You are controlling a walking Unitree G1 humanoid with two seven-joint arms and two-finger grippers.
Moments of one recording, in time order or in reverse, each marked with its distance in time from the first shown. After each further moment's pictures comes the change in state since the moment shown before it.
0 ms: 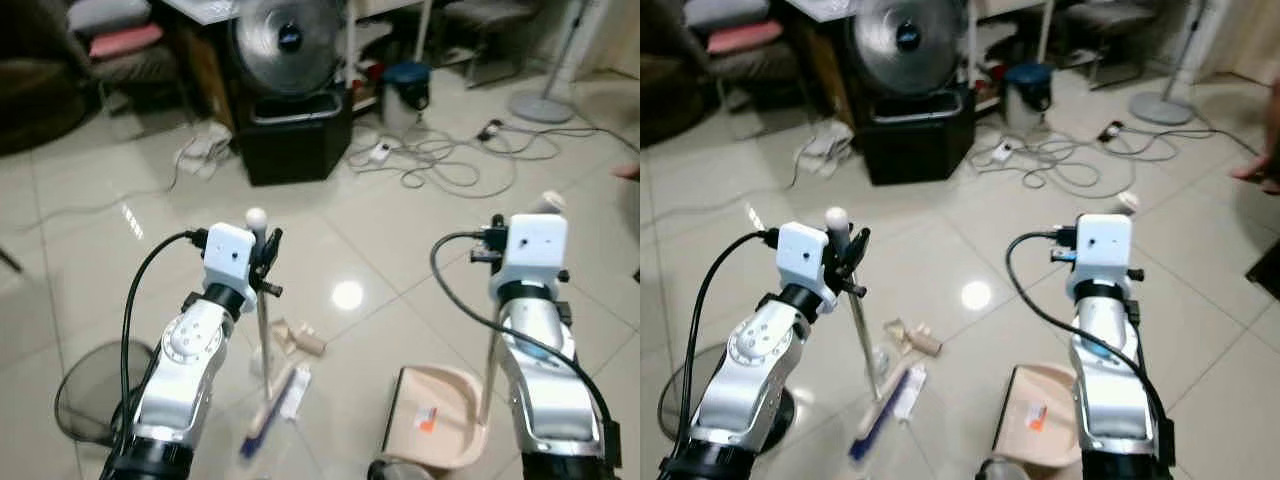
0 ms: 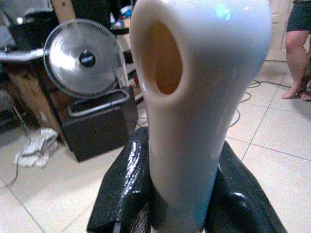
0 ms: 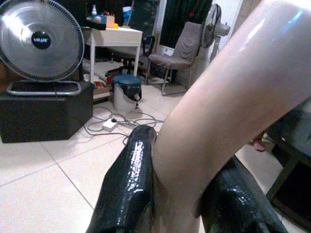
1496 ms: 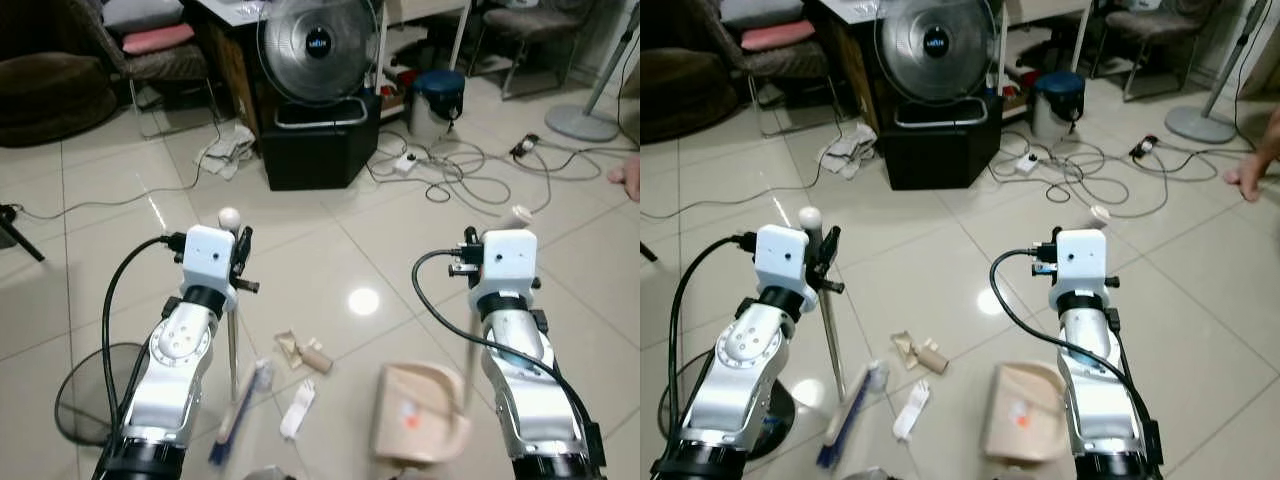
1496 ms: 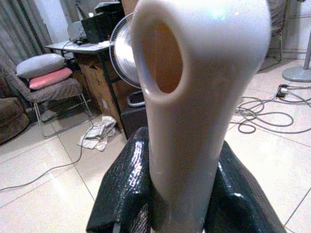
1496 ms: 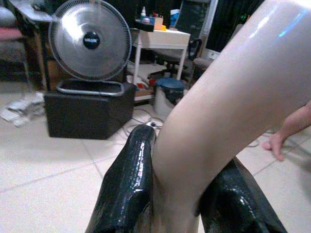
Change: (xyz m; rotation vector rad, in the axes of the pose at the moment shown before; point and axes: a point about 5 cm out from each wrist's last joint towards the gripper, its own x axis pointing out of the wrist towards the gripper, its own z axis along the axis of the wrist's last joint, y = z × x) left arm -0.005 0.021 -0.012 0.060 0.026 0.165; right arm 0.002 0.015 -0.023 0.036 -0.014 0.109
